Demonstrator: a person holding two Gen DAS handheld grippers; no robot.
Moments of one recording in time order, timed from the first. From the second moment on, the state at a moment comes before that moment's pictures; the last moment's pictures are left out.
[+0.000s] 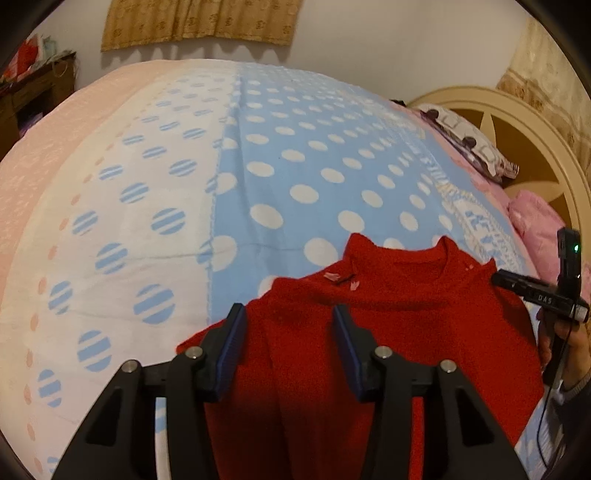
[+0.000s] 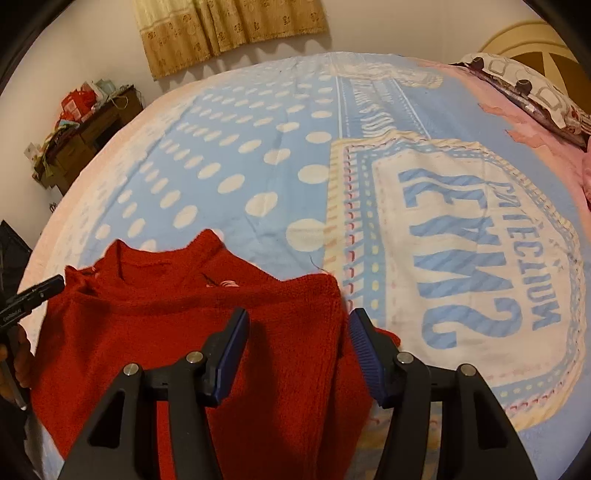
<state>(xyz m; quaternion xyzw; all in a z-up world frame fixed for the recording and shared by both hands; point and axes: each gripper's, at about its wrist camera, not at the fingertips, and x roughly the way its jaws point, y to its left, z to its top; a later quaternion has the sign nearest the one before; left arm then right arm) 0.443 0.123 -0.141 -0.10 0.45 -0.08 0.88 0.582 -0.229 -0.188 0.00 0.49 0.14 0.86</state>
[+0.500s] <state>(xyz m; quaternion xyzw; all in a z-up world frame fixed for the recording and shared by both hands) 0.438 0.160 -0.113 -0.16 0.37 -0.04 0.91 0.573 -0.224 -0.146 -0.03 0.39 0.12 0.91</state>
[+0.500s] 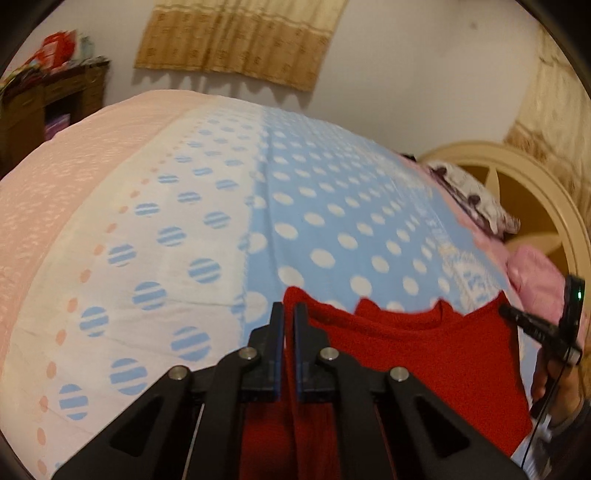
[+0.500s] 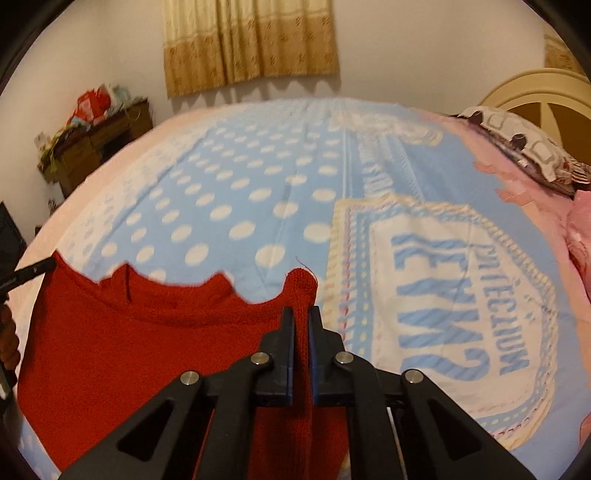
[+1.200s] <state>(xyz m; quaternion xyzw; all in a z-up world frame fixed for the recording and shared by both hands) 0.363 0.129 -0.096 -0.10 0.35 -0.01 0.93 0.504 -0.234 -0.130 0.01 0.41 0.15 0.90</state>
